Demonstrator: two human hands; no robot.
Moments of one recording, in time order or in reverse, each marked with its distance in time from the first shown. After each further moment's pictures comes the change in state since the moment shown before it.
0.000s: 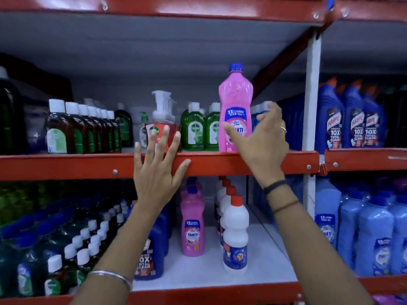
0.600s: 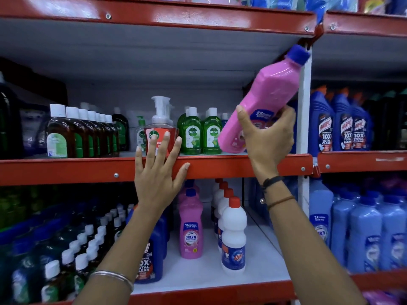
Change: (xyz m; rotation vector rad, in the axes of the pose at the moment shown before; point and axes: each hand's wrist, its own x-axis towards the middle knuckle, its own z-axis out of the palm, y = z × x) left_hand 0.001 0.000 0.002 0.014 0.073 0.006; right_hand 0.008 -0.013 -0.008 0.268 0.286 0.129
